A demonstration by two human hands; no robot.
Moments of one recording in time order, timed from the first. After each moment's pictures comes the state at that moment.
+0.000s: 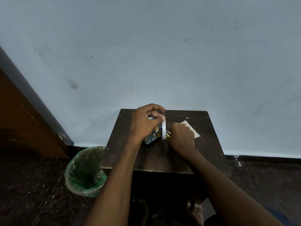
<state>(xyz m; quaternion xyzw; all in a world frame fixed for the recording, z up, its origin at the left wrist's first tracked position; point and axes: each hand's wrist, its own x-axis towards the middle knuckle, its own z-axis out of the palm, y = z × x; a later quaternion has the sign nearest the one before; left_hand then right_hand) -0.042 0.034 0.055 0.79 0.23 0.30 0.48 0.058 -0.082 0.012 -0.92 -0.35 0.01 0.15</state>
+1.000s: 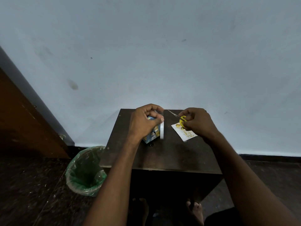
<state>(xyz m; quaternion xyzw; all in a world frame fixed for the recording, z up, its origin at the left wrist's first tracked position) -0.044 0.035 0.053 0.80 0.23 0.30 0.47 0.118 -0.125 0.049 -0.82 -0.32 0.14 0.46</state>
